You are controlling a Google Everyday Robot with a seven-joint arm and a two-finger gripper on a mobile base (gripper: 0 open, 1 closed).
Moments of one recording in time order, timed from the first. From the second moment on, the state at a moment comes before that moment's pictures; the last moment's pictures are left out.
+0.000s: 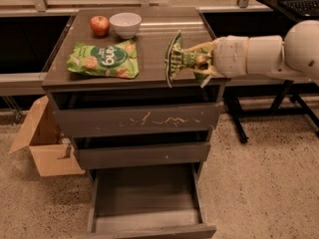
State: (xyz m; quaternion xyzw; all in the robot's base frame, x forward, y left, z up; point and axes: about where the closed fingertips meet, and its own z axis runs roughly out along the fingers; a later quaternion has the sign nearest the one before) arm 0.633 -0.098 0.918 -0.72 0.36 0.00 0.59
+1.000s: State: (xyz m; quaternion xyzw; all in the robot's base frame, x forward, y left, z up) arm 0.782 -0.086 0.982 -0.67 0.37 -0.07 0.64
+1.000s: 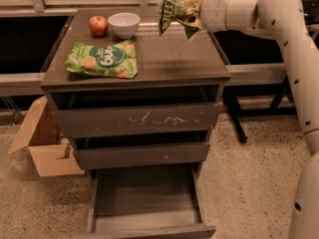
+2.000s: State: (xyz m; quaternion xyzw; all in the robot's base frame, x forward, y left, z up) arm 0.839 -0.030 0.974 -0.65 0.40 0.00 0.65
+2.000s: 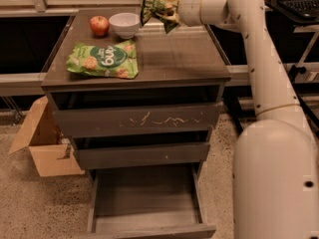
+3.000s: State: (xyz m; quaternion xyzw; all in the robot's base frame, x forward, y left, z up) arm 0.904 -0.024 0.937 -0.58 0.50 0.03 0.64
